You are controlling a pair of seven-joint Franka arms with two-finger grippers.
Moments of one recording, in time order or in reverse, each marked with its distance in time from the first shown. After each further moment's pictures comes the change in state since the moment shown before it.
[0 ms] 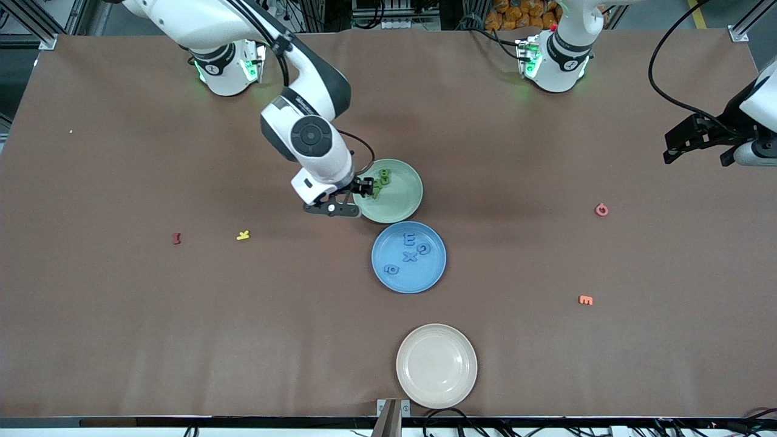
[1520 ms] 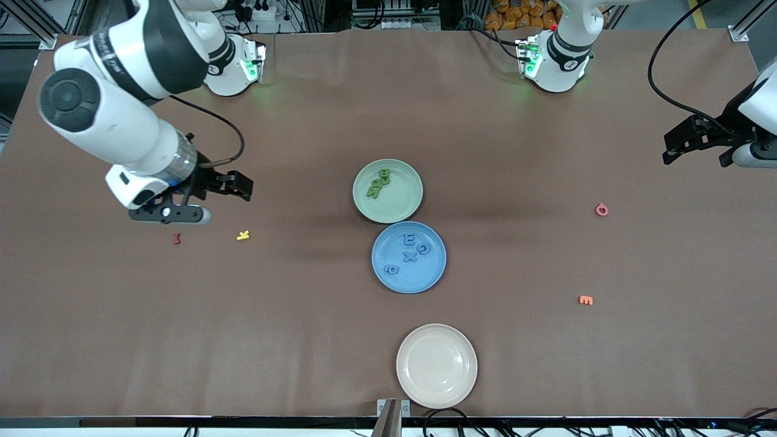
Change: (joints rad) left arm 0.000 0.003 0.000 -0.001 0.000 -0.001 0.000; right arm -0.278 -0.284 -0.111 0.134 0.122 -0.361 -0.477
